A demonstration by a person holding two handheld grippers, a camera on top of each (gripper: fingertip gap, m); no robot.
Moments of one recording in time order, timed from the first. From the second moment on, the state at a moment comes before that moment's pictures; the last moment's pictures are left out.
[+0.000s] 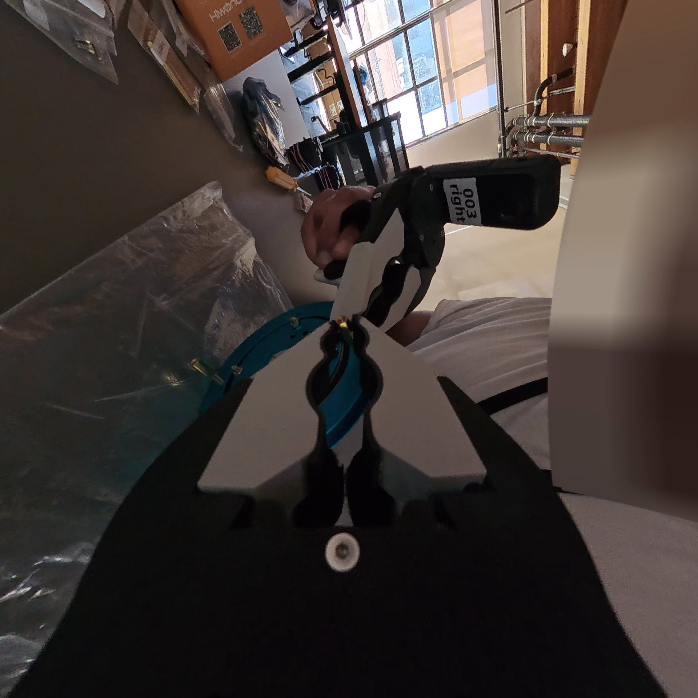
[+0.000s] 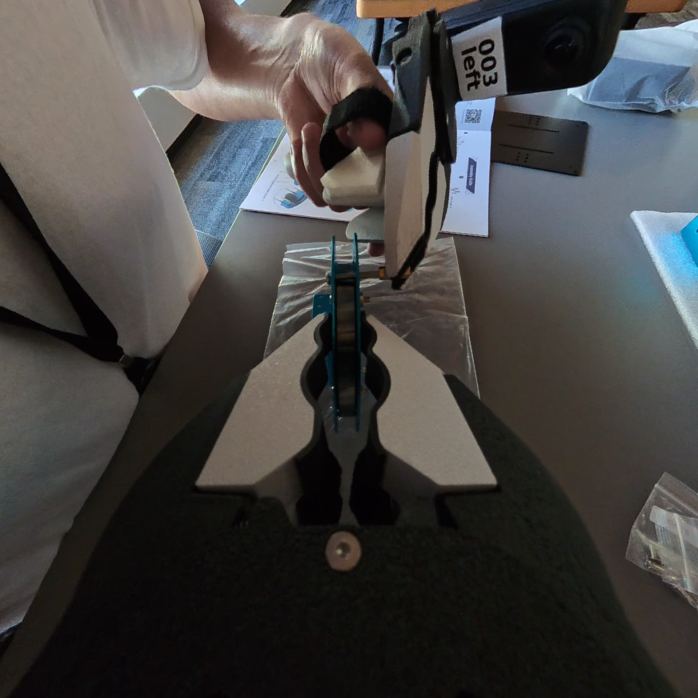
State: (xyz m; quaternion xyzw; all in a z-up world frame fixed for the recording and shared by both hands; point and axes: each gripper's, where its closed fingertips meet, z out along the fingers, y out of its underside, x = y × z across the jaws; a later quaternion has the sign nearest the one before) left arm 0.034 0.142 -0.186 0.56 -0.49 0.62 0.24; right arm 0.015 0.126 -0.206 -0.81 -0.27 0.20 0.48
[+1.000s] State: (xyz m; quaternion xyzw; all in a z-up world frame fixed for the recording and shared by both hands) left arm 0.006 0.164 -0.181 0.46 -0.65 0.58 -0.14; right arm 0.020 0.130 -0.207 -0.81 -0.24 0.22 0.48
